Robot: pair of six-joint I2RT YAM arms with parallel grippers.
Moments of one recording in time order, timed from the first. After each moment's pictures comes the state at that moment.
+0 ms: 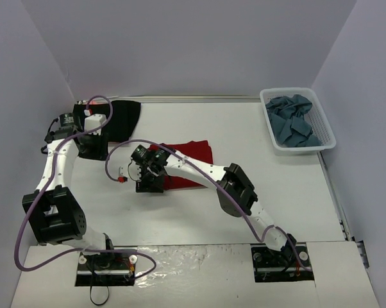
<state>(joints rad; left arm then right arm) 0.22 1.49 1.28 -0.83 0.33 0.32 1.04 2.35 2.09 -0.89 -0.08 -0.62</state>
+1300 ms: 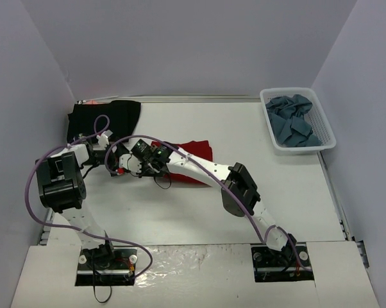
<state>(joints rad) 0.26 1.85 1.11 -0.55 1.01 -0.17 1.04 2.33 2.10 -0.85 0.10 -0.62</state>
